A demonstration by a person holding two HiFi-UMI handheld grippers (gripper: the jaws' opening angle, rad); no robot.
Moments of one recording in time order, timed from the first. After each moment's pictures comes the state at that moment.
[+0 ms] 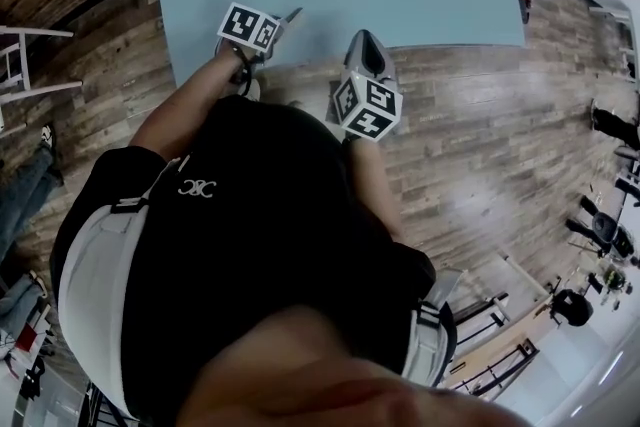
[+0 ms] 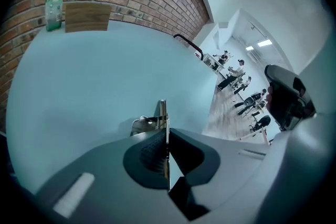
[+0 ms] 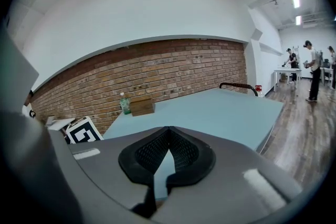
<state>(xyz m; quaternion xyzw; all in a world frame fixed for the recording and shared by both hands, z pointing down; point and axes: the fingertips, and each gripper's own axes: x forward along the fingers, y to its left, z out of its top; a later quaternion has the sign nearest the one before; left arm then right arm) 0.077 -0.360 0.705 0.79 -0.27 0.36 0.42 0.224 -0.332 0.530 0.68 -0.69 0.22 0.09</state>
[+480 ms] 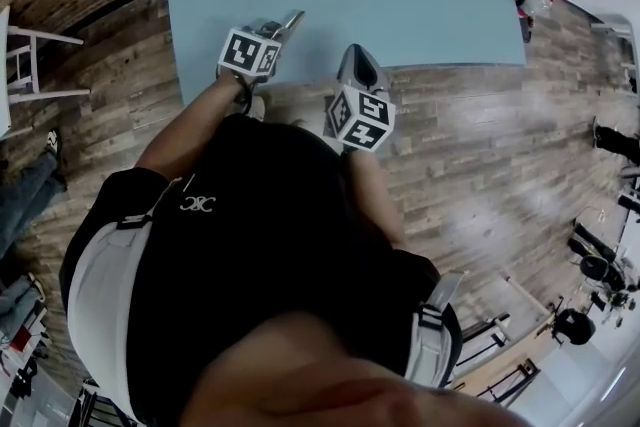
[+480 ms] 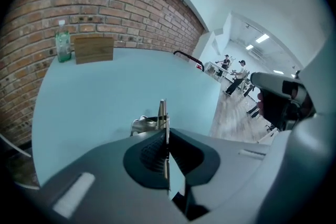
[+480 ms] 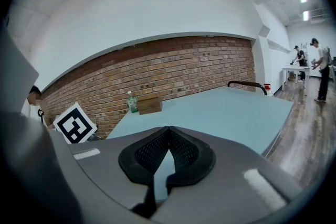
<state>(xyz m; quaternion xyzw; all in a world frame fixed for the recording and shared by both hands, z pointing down) 0.065 -0.373 0.663 0.82 -0.34 0.32 0.34 0.204 -0.339 0.534 0.65 -0.72 0.22 0.10</state>
